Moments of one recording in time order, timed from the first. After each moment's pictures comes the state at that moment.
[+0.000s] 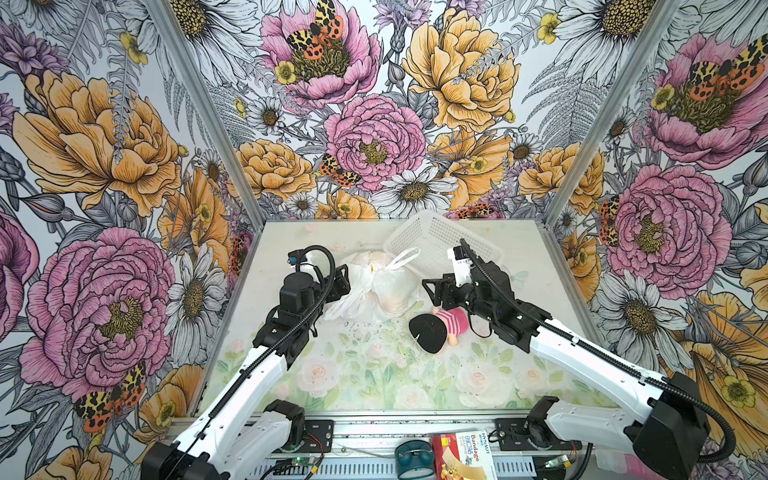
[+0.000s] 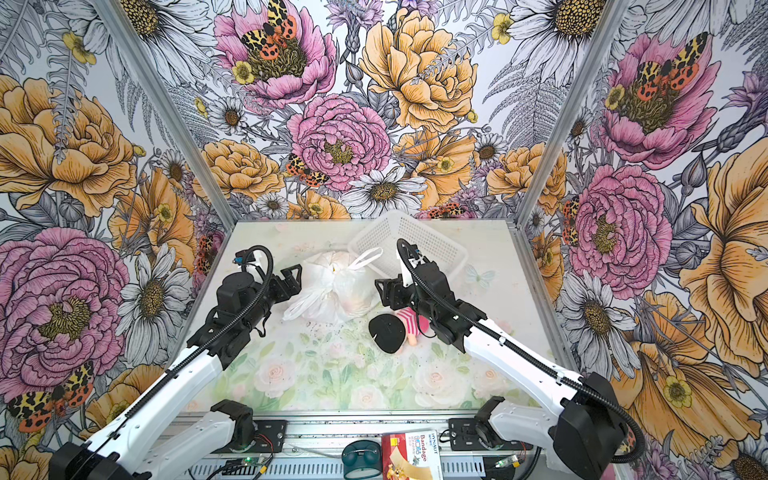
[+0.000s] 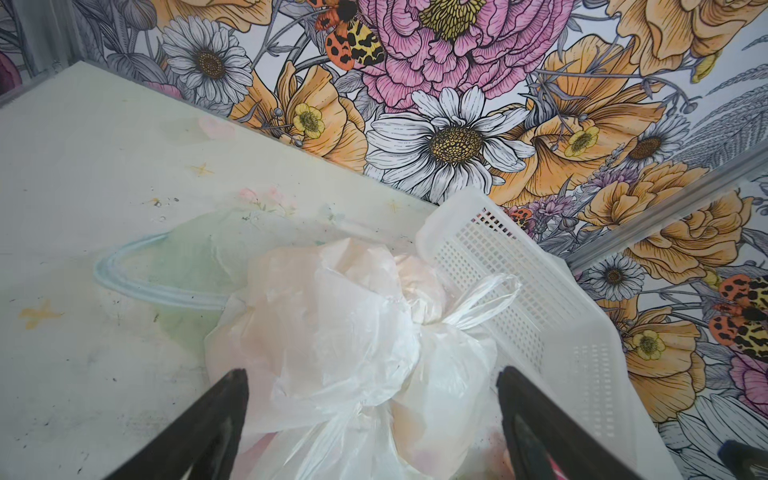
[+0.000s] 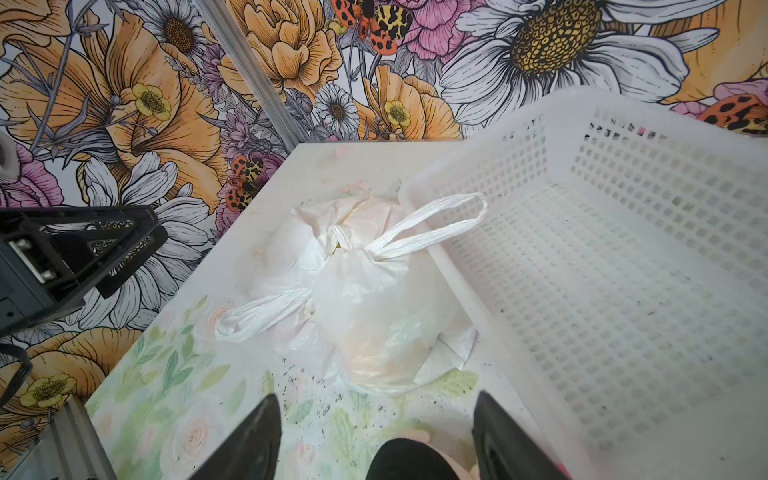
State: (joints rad) left arm -0.31 0.96 0.68 -0.06 -0.10 -0.53; right arm 0.67 1.21 0.90 -0.13 -0.03 0.37
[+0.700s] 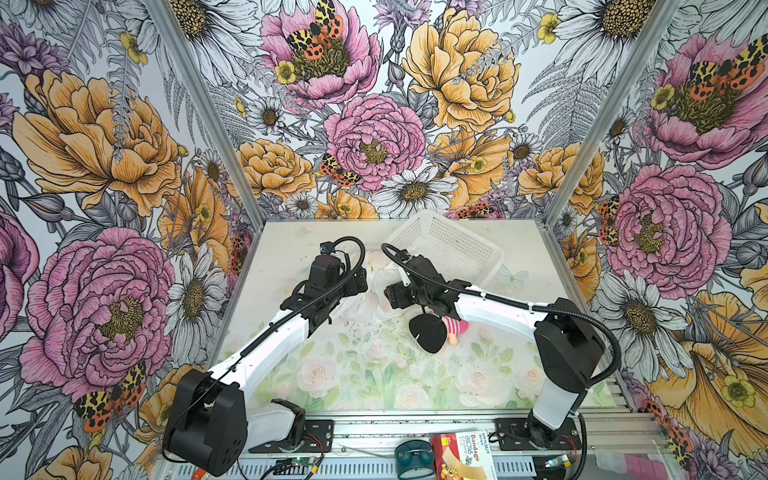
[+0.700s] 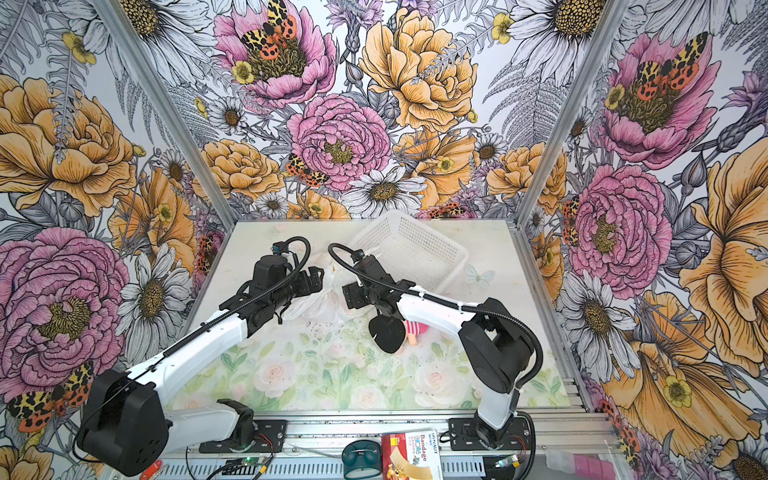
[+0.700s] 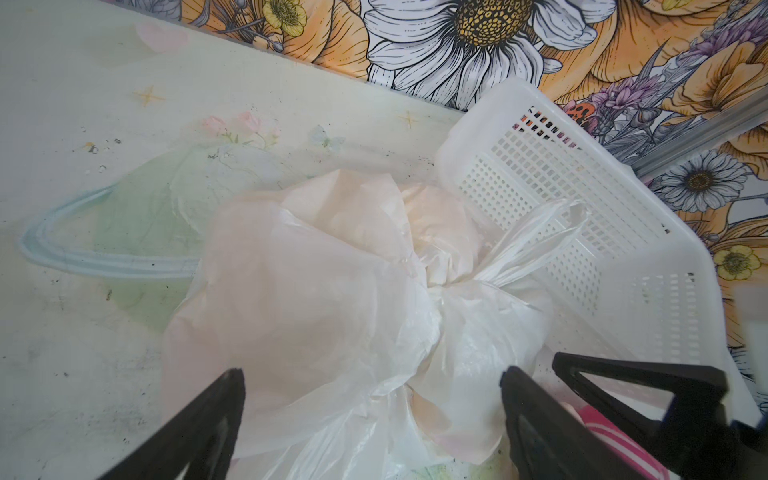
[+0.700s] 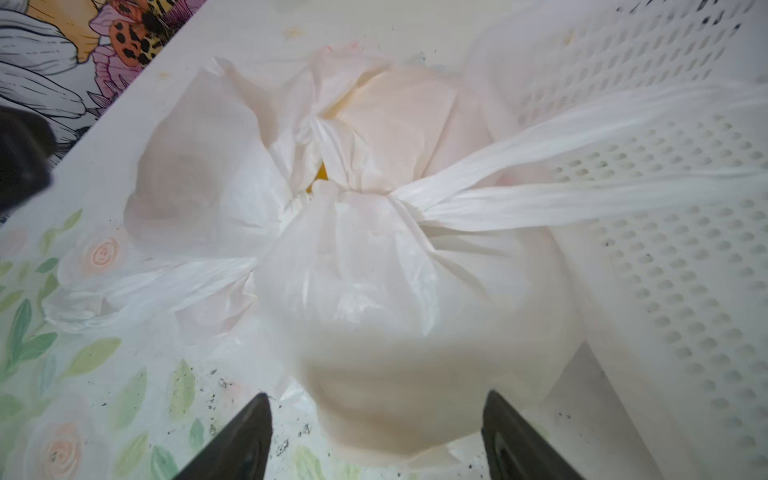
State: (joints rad) left arm -0.38 1.25 0.83 -0.16 -0.09 -0.47; right arm 0.77 1.80 1.24 -0.20 0.04 0.29
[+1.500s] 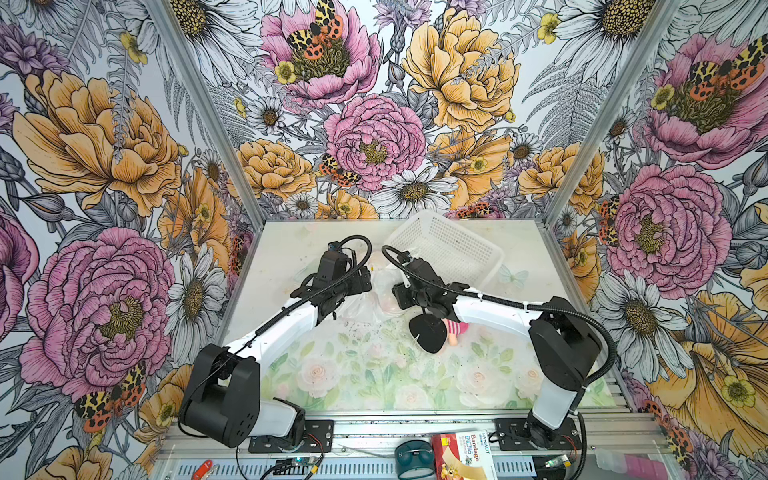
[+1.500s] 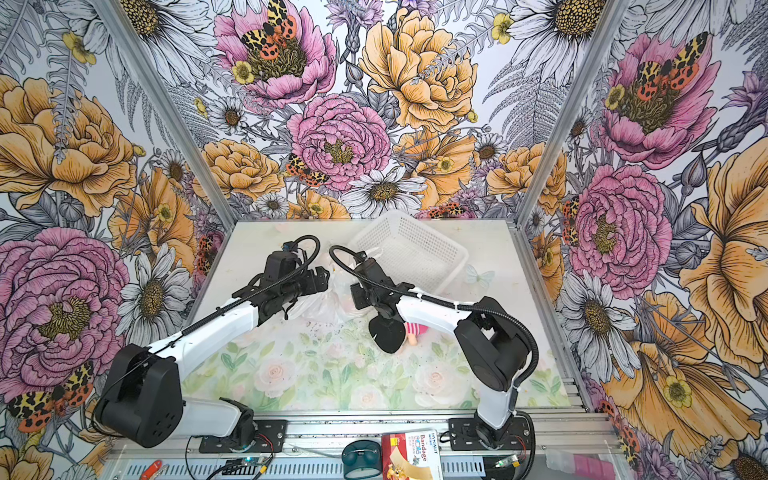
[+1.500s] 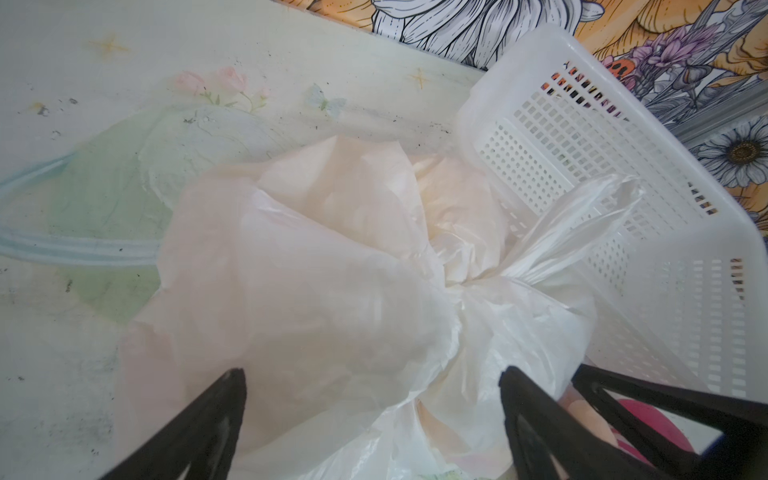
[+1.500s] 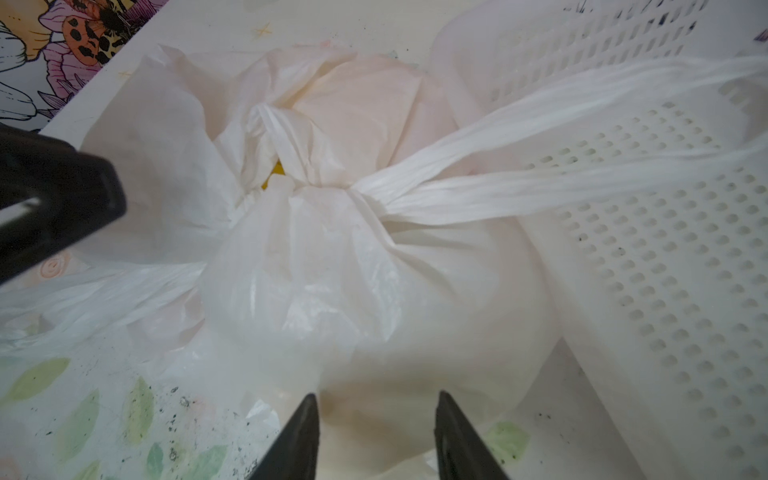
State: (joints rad) left arm -0.37 1.40 0.90 -0.19 -0.06 -0.47; right arm 0.77 1.79 1.20 -0.14 0.09 0.29
